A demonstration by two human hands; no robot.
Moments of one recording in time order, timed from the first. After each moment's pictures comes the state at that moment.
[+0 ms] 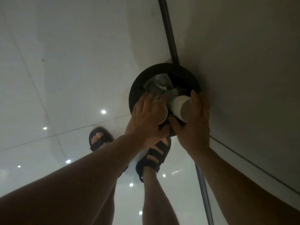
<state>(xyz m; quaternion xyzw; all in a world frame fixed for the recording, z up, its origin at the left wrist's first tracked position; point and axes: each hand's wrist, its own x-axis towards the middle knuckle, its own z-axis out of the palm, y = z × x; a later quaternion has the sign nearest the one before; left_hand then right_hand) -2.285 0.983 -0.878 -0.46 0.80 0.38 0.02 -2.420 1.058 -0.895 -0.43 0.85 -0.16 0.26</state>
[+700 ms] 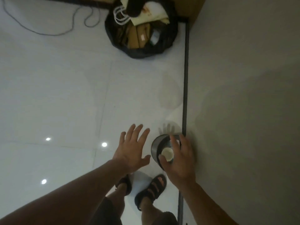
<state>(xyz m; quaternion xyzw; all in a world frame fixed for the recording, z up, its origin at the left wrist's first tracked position) -2.124 0.933 -0.631 -0.58 0.76 0.27 0.05 -2.316 0.970 -0.614 -0.66 0.71 -0.05 0.23</state>
